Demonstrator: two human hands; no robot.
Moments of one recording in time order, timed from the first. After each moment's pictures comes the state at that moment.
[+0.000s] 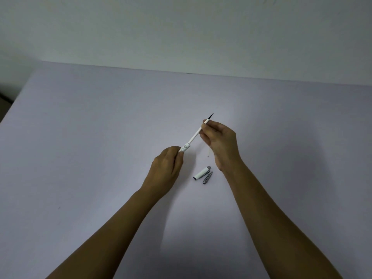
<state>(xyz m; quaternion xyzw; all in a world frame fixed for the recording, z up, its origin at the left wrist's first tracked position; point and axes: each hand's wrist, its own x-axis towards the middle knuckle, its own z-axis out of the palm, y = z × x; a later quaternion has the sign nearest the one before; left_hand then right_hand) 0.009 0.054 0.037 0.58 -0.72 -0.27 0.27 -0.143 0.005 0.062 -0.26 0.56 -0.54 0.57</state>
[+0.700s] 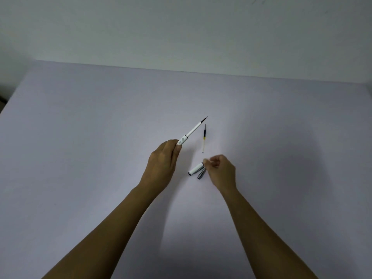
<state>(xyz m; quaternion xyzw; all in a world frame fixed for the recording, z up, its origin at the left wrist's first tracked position) 0.000 0.059 0.049 0.58 -0.72 -0.25 0.28 -0.172 0.070 -0.010 -0.41 0.79 -0.28 0.37</state>
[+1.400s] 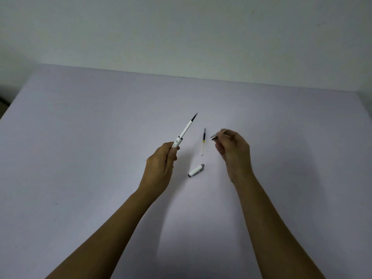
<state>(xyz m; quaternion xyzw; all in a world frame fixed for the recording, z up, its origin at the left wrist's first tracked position) 0.007 0.073 0.052 0.59 -0.65 -0.34 0.35 -0.183 0.046 0.063 -0.24 0.59 -0.57 0.52</state>
